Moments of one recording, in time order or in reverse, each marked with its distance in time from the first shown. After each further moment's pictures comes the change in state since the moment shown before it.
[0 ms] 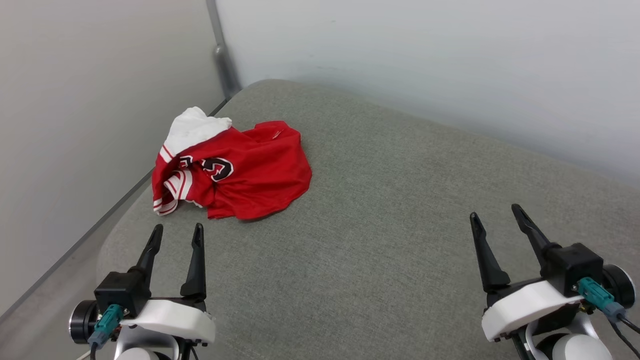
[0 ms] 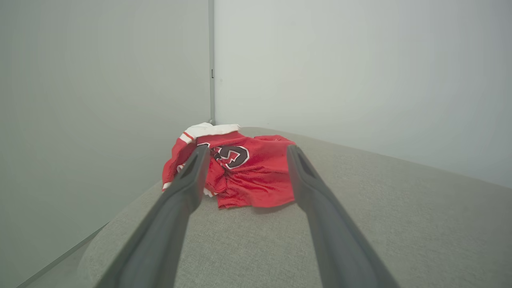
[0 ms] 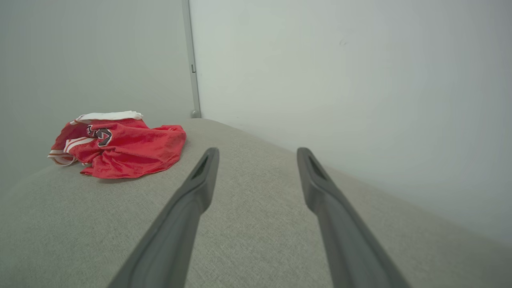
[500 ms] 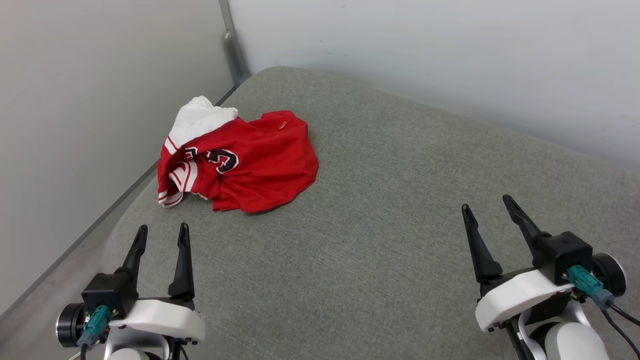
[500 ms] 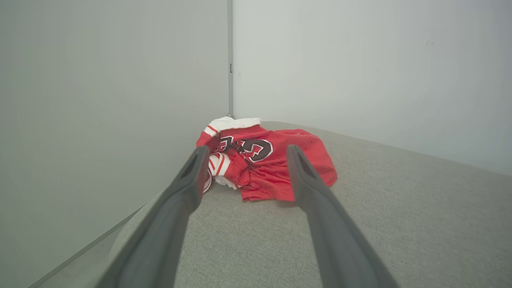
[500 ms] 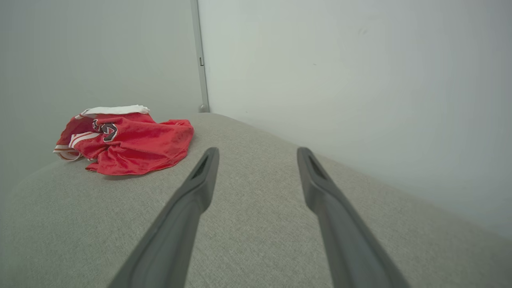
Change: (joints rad) left arm 0.012 -0.005 0.057 -0.020 0.020 0.004 0.000; right arm -0.060 0.001 0.030 0.052 -0.010 0.000 -0.004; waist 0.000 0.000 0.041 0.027
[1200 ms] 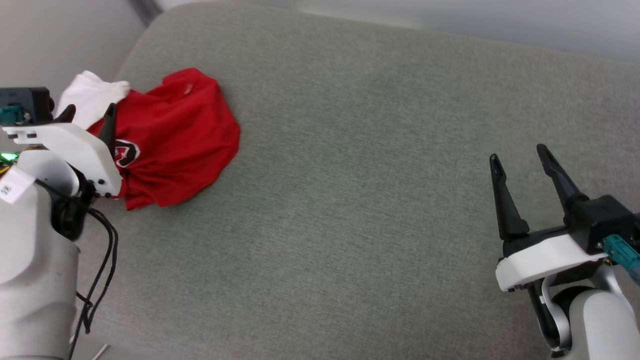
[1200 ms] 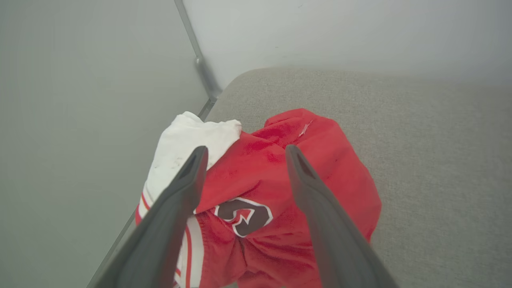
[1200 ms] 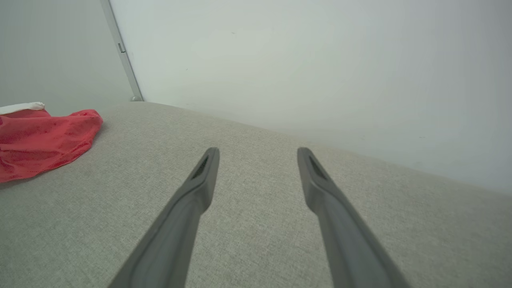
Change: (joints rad) left arm -0.627 0.302 -0.081 0.450 -0.163 -0.006 0.398; right arm -0.082 0.001 -0.052 -0.105 -0.051 0.000 0.029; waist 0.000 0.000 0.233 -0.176
